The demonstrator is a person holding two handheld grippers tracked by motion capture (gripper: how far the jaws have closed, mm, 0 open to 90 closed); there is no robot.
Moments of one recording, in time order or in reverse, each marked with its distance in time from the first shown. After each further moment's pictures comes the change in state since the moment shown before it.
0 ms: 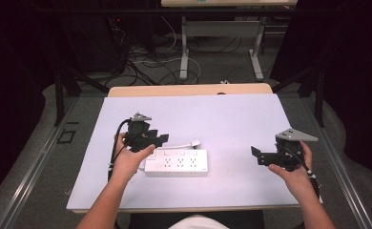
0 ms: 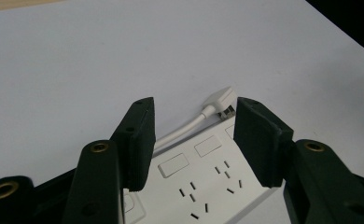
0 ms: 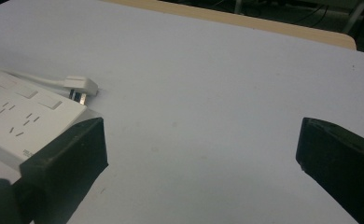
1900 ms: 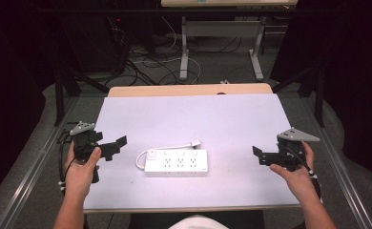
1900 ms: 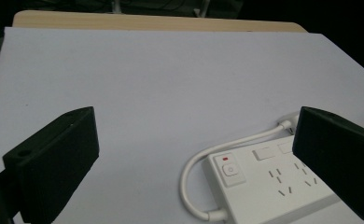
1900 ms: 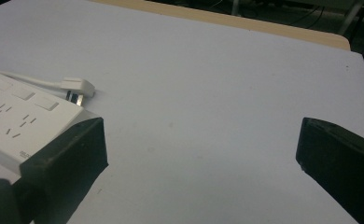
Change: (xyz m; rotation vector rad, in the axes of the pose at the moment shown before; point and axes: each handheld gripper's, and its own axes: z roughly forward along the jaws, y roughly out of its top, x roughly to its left) left arm 0.078 -0.060 -0.080 -0.196 0.166 -0.191; right arm -0.002 0.000 -0.002 -0.002 -0.006 0.006
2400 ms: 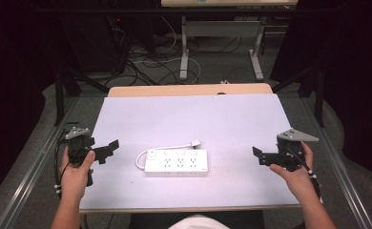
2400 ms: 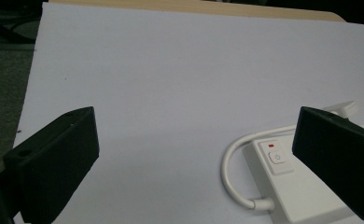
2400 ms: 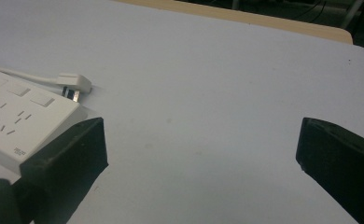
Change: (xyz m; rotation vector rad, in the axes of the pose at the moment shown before) left arm 0.030 -0.017 0.008 0.029 0.073 -0.020; right arm -0.003 -0.004 0.005 0.015 0.001 0.005
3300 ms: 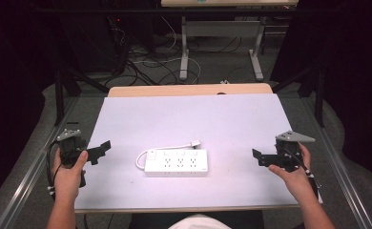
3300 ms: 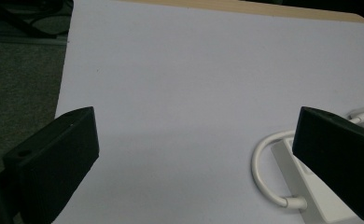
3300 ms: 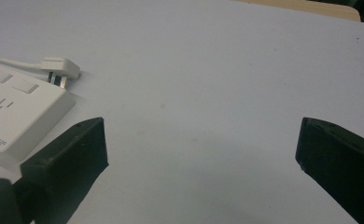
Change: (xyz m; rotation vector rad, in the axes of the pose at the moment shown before) left arm 0.023 -0.004 -0.005 -0.003 0.035 -0.034; right arm -0.005 -0.011 0.013 0.037 -0.006 0.027
